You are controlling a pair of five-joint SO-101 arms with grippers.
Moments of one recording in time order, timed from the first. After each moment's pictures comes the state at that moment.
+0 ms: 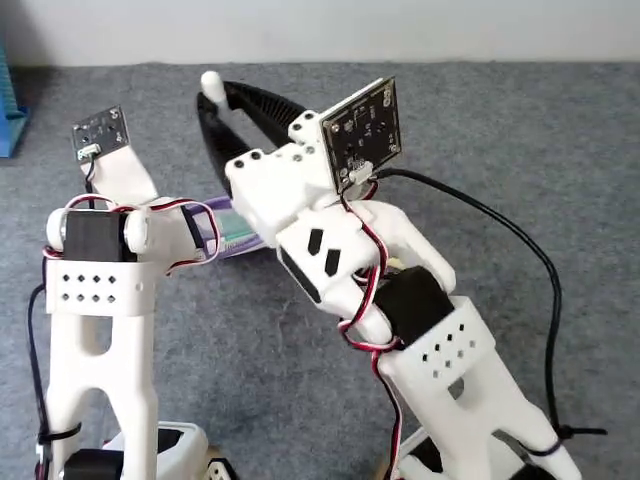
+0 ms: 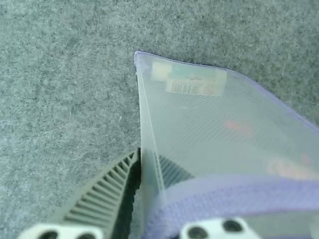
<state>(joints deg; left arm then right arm) -1.4 -23.2 9.5 98.8 32.1 -39.6 -33.1 13.9 23.3 -3.8</state>
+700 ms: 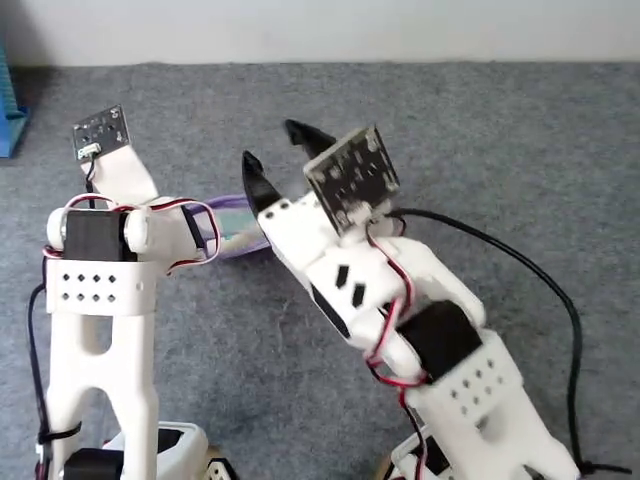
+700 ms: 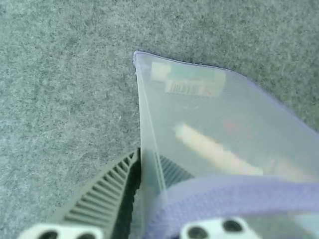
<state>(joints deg) -1.3 -23.1 9.5 98.8 32.1 -39.0 -45.3 23.1 38.2 5.3</state>
